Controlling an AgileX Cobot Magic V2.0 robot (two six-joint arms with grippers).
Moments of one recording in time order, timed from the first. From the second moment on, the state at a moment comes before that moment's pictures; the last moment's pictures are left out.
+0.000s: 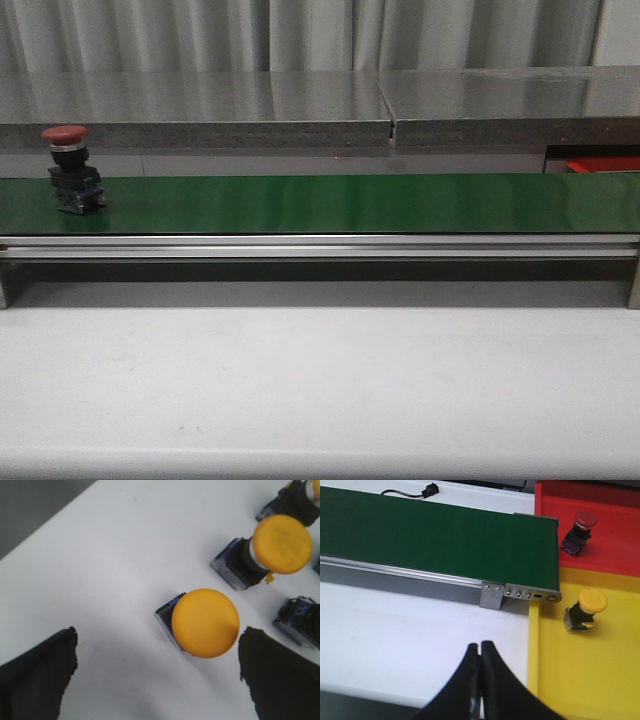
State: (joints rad) left arm 0.63 1.91 -1.35 -0.23 0.58 0.04; right arm -0.09 0.52 -0.62 0.16 0.74 -0.21
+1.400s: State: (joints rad) left arm 0.56 1.95 -1.46 -0.27 0.63 0.08; right arm -0.09 0.52 -0.62 0.16 0.74 -0.21
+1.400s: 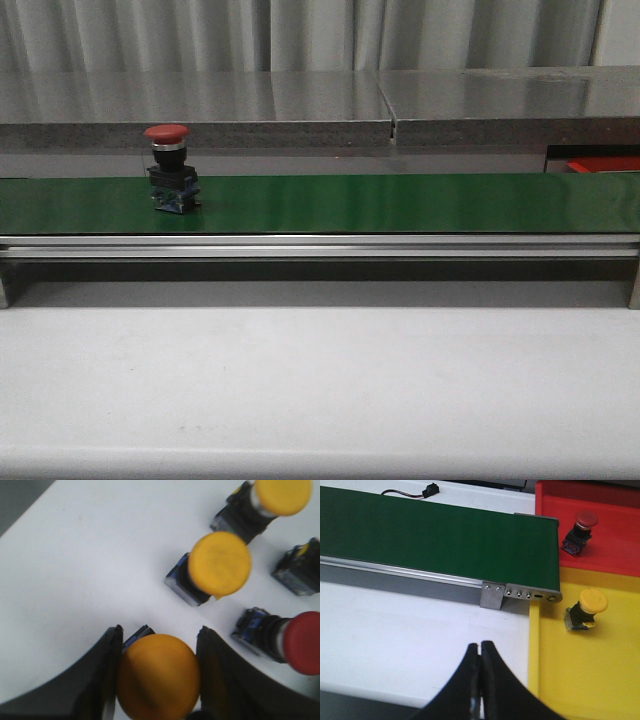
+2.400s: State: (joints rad) left arm 0.20 1.81 -1.47 -0.29 0.73 0.17; right arm -0.09 0.52 -0.62 0.16 0.74 -0.21
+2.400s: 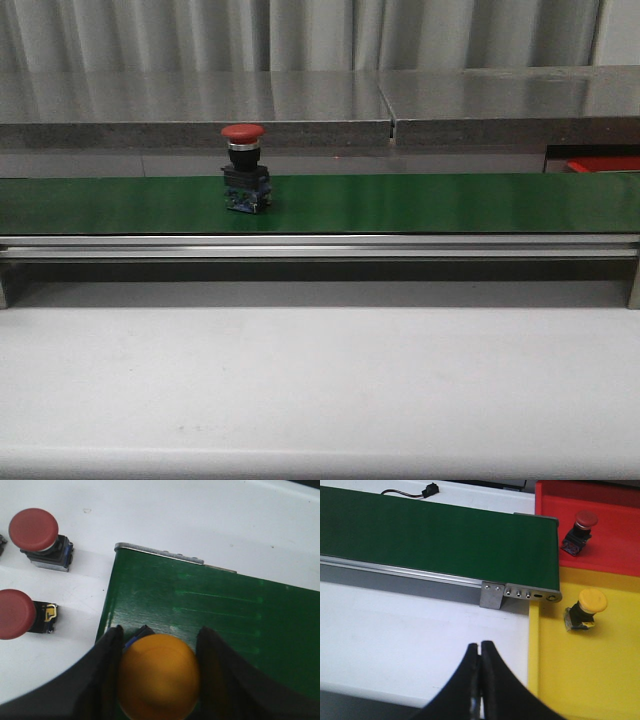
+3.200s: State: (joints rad) left arm 0.18 1.79 -1.47 -0.44 0.74 0.30; right arm -0.09 0.52 -0.62 0.16 0.74 -0.21
